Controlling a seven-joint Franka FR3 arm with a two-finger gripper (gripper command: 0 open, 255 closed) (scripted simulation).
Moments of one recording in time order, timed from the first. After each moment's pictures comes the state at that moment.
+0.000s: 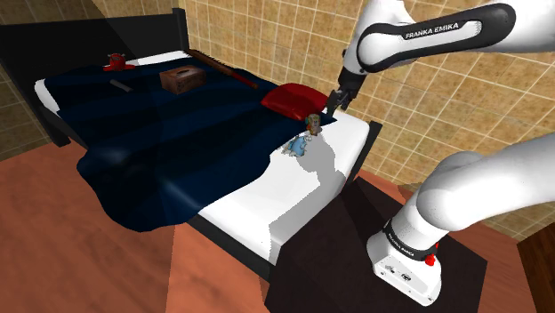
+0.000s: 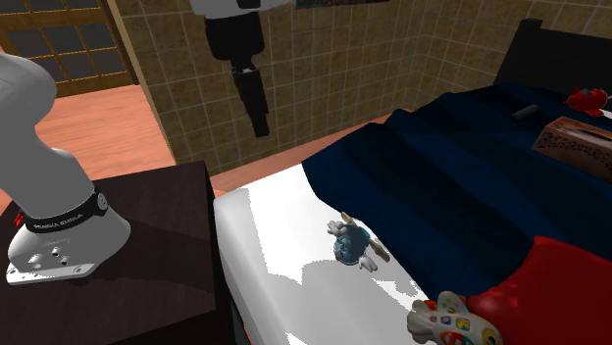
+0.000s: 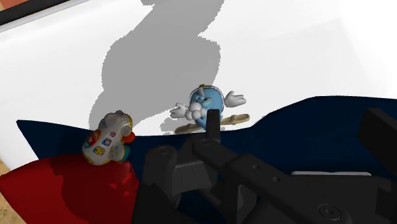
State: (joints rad) arm -0.05 -0.55 -0.20 -2.58 -0.14 2.14 -0.15
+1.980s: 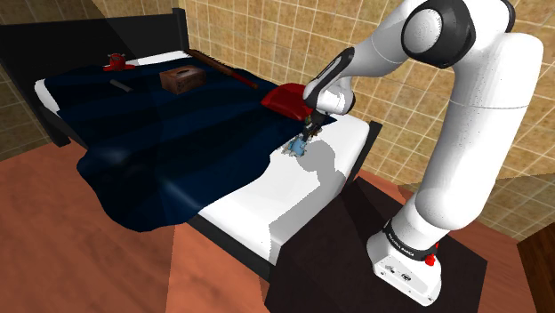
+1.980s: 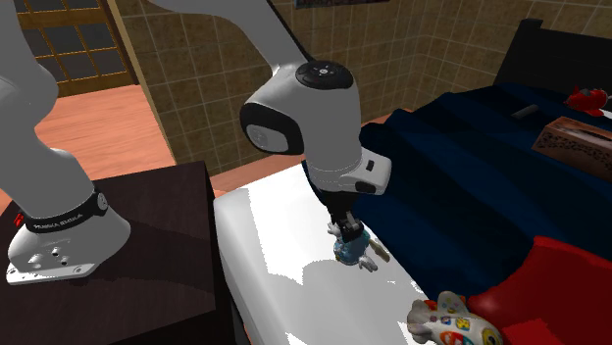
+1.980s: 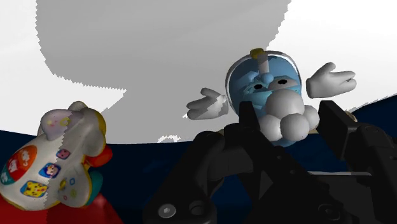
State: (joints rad) arm -0.07 0.32 -0.29 -2.30 0.49 2.73 -0.82
